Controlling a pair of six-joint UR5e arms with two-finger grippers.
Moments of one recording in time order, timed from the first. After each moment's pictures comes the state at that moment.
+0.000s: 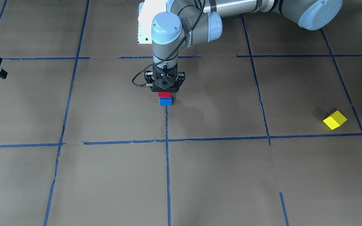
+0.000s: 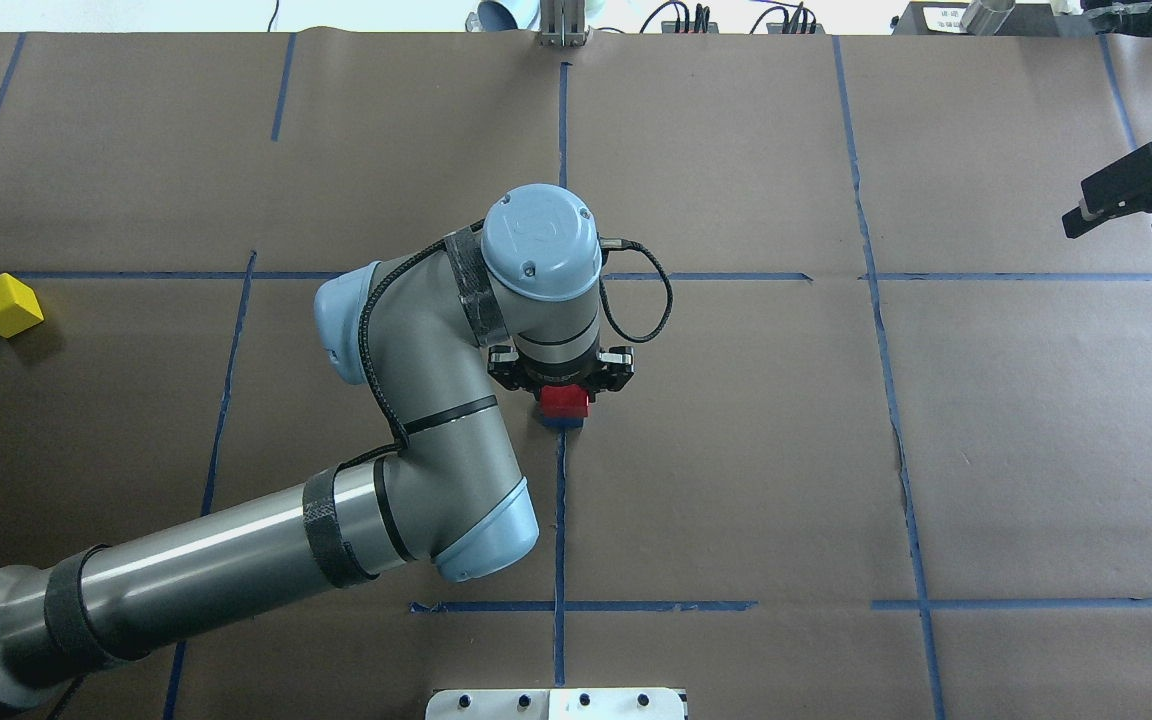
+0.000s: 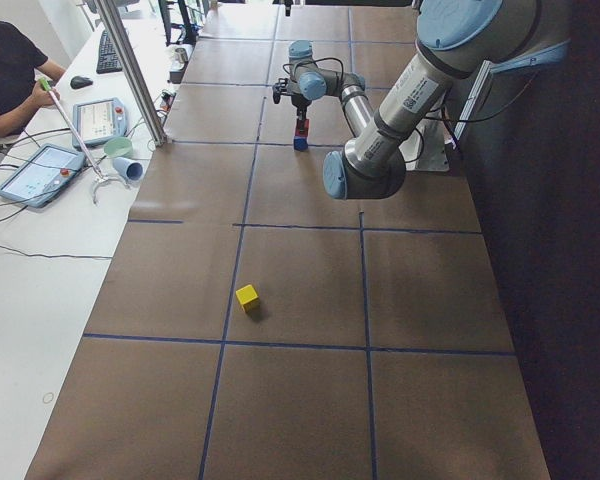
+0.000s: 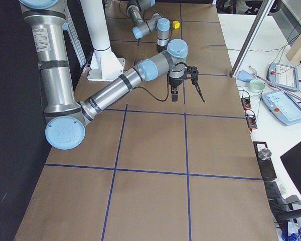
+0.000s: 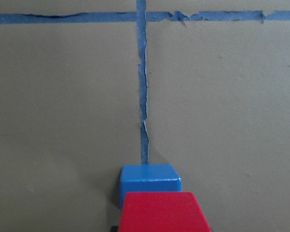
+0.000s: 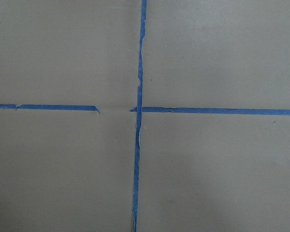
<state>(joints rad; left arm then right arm) -0.49 -2.48 -1.47 -1.54 -1.92 -1.21 1.24 -1.44 2.07 -1.71 2.39 0.56</state>
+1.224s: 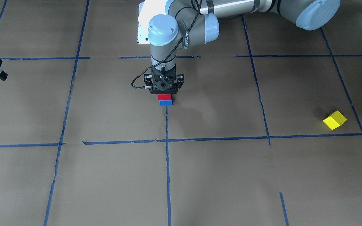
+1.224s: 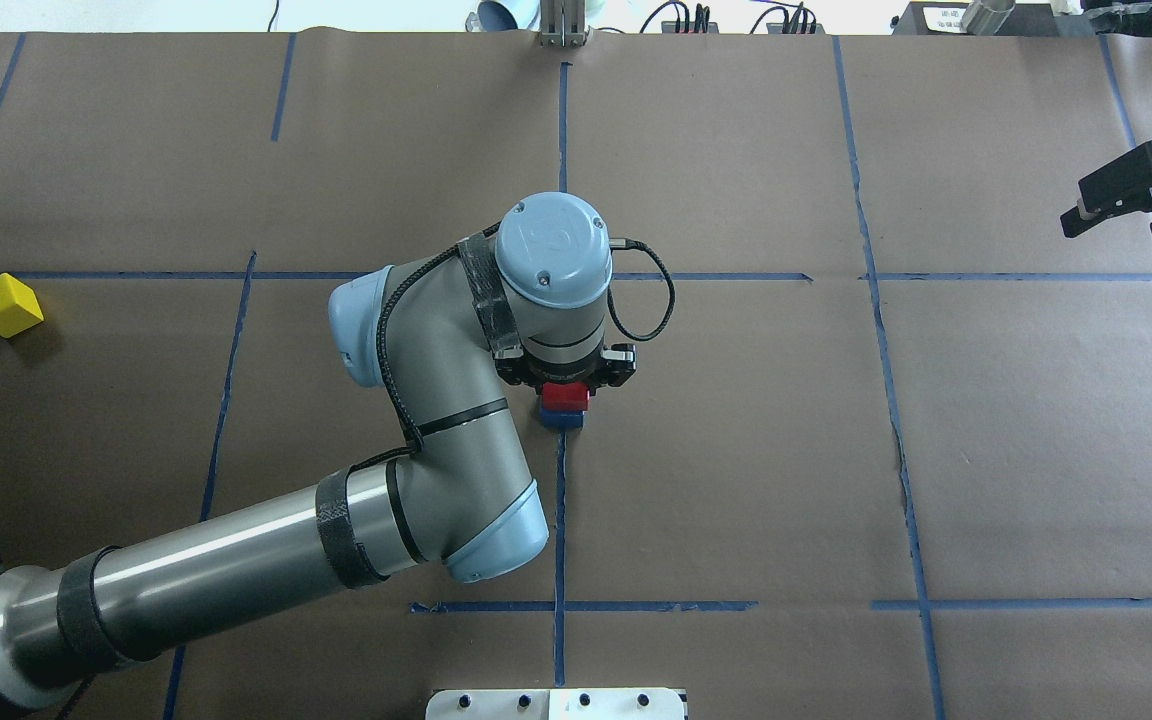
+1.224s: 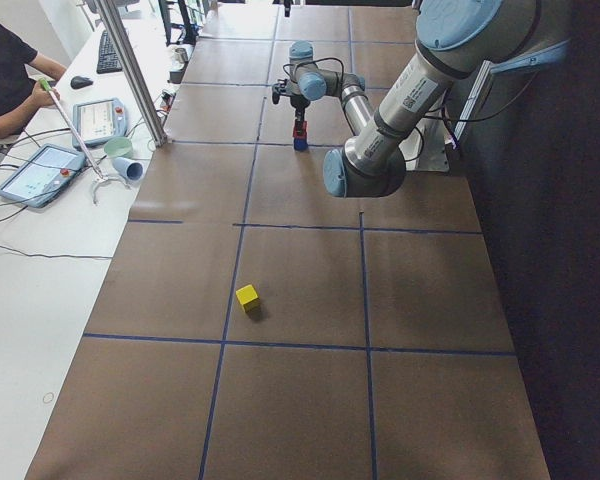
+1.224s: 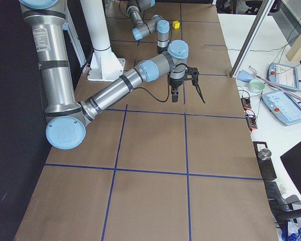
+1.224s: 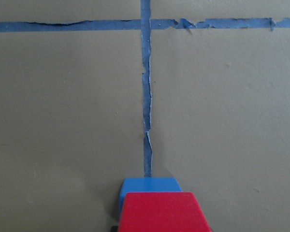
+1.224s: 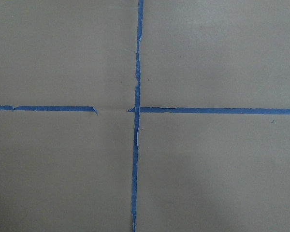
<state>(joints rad) -0.48 -2.50 -1.45 -1.54 -1.88 -1.22 1.23 -1.43 2.06 -1.71 2.39 0.57</state>
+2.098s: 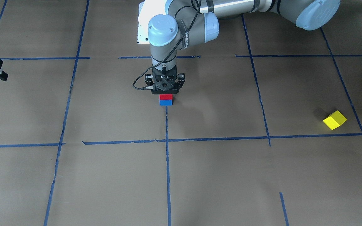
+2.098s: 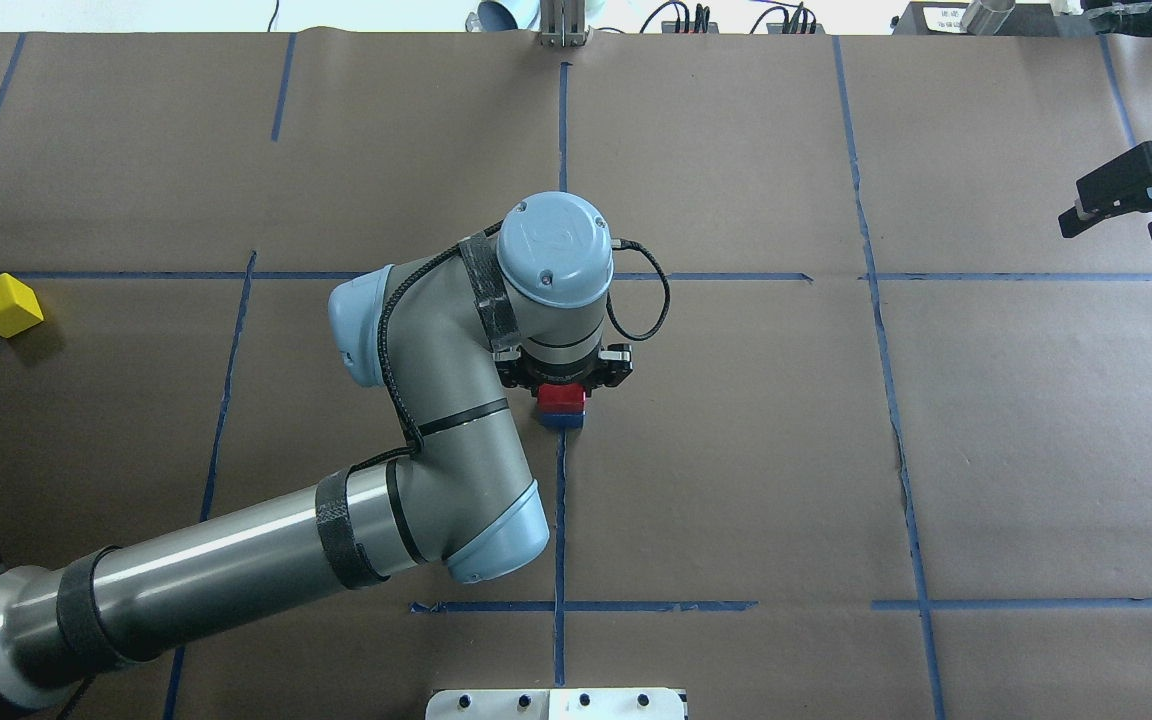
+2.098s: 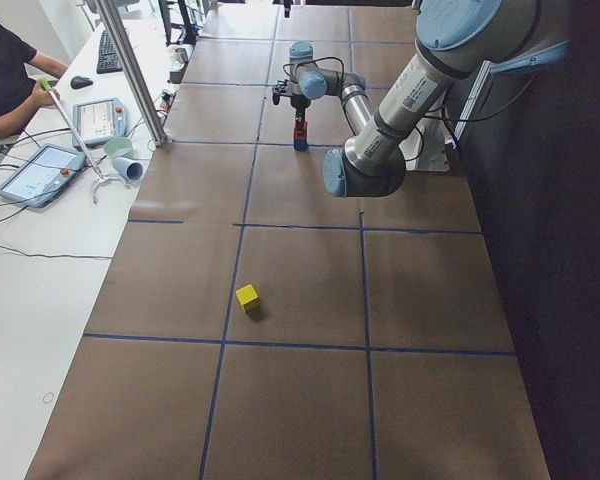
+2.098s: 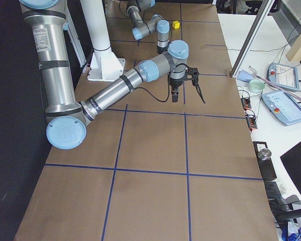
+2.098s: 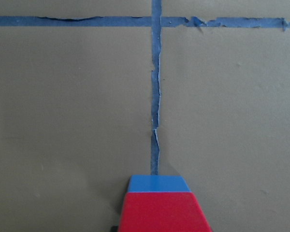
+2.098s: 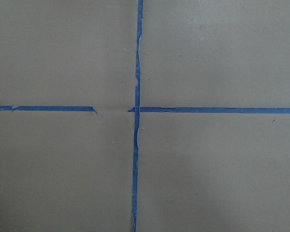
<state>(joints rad) -0.48 -2.50 -1.45 -1.51 -1.88 -1.23 1.23 -1.43 2.05 -1.71 2.39 0.57</state>
